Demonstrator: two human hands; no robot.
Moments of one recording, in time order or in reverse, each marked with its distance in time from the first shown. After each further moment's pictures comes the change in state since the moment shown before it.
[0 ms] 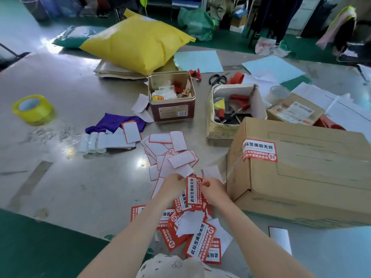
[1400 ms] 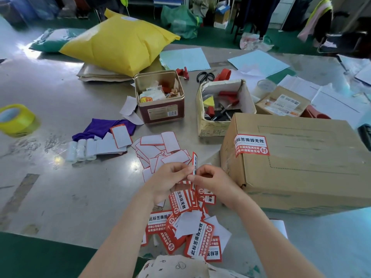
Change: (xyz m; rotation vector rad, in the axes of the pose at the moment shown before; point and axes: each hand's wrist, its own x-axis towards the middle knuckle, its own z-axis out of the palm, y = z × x) left_hand -0.029 0.026 -0.035 -0.605 -0.389 0.201; right_hand -0.042 -0.022 -0.042 0.436 -0.172 -0.264
